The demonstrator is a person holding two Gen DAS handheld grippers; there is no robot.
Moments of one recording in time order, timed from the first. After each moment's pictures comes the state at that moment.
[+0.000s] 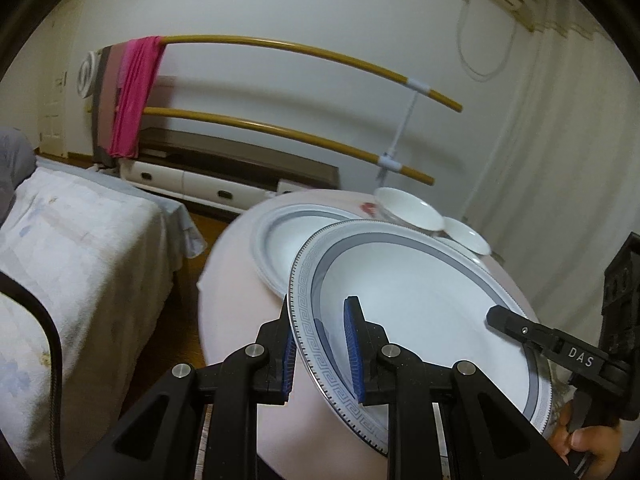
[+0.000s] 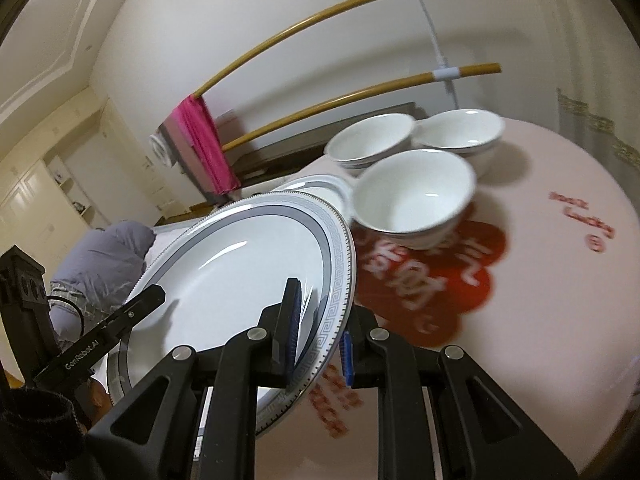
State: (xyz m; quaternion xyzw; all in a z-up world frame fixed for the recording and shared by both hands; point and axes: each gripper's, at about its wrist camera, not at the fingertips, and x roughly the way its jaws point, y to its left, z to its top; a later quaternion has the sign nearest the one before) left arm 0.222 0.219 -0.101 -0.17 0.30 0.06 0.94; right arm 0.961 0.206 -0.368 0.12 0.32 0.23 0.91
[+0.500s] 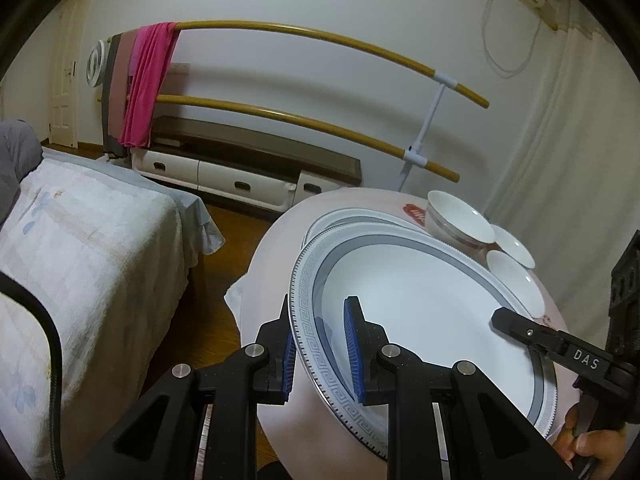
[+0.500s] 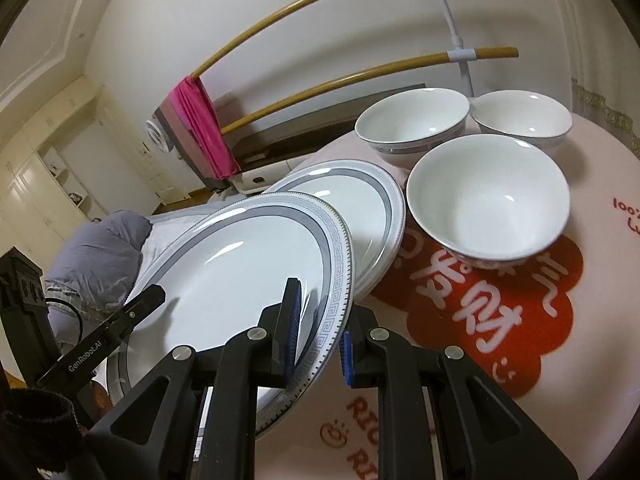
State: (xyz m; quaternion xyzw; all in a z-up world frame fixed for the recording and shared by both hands) left arm 0.298 0.261 -0.124 -0.17 0.32 0.08 0.93; right arm 1.019 0.256 -0.383 0.12 0.35 0.23 0.90
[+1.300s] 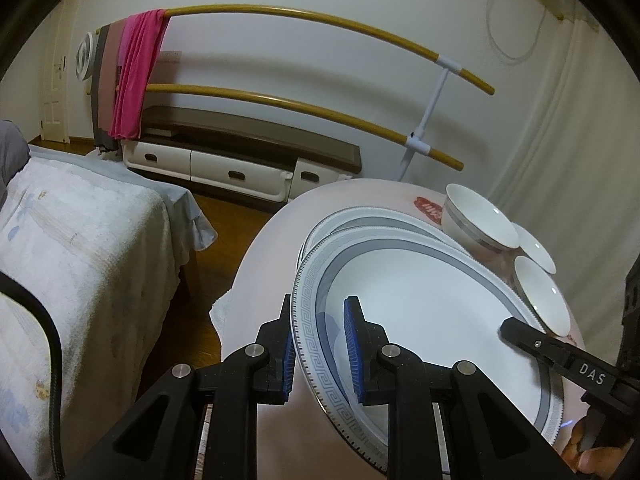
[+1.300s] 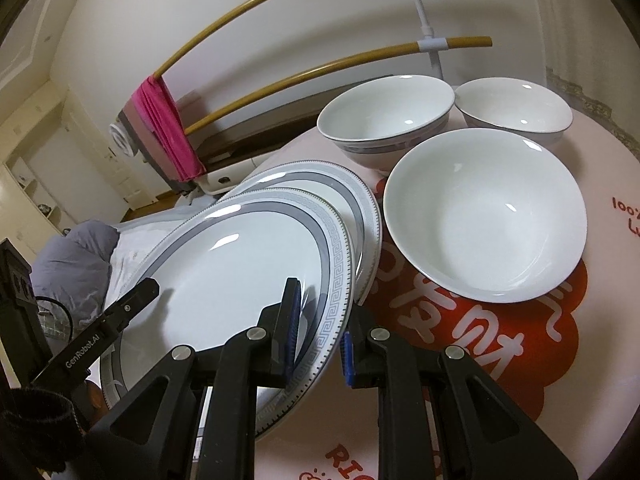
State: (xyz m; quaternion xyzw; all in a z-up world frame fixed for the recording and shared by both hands) left arm 0.388 0.287 -0.159 -0.17 0.34 0.06 0.92; right arm 1.046 0.265 -0.393 0.12 0.37 0.16 0.91
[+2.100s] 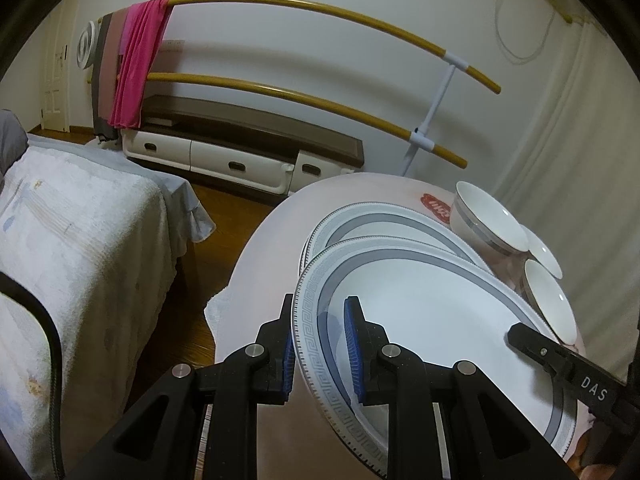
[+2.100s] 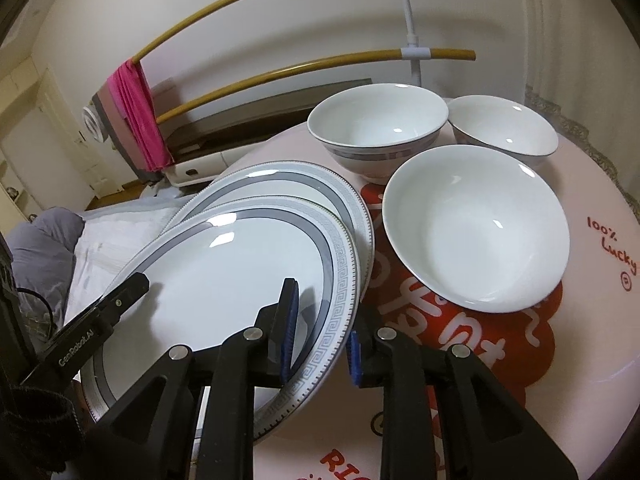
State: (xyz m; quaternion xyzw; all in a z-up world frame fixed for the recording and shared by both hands) left arm 0.400 0.293 -0.168 -0.18 0.35 0.06 0.91; right arm 1.043 0.291 -0.388 0.07 0.37 0.10 0.92
